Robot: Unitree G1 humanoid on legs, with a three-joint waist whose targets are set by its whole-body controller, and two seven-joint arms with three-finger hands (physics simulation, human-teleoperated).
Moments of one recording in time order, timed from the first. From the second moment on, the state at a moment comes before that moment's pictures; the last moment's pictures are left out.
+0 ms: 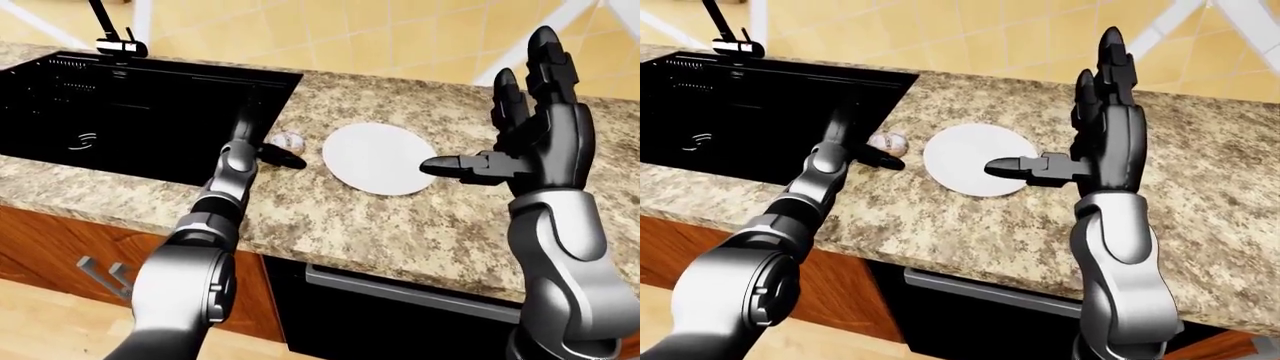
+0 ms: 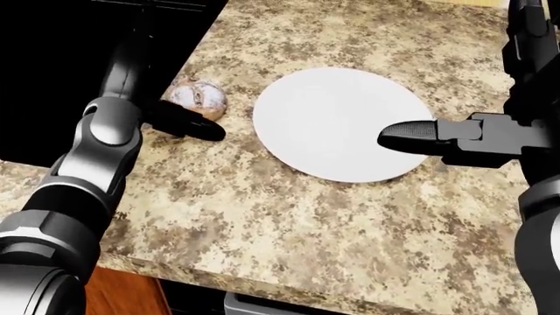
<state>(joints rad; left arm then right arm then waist) -1.21 0.21 0.12 1.37 0.35 -0.18 0.11 -0.43 -0.22 -0.23 -0.68 0.22 0.69 -0.15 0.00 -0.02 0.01</state>
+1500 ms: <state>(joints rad) -1.27 0.18 0.07 1.36 0.49 -0.18 0.09 -0.42 -0.25 -0.27 -0.71 0.25 0.71 -0.15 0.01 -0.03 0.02</state>
